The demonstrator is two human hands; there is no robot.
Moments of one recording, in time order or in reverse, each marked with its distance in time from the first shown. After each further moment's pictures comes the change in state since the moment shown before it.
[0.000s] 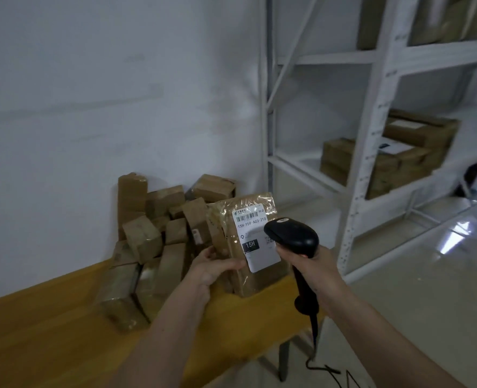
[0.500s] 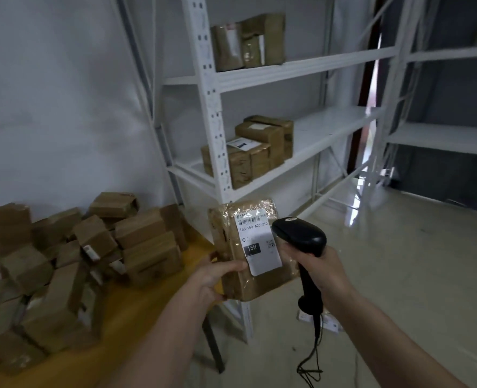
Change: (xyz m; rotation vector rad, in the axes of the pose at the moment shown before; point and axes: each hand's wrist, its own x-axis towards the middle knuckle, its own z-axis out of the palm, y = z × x) left_hand -0.120 -0.050 0.247 0.106 -0.300 -0.142; right_hand -0.136 0.000 -0.254 0.086 0.346 -0.044
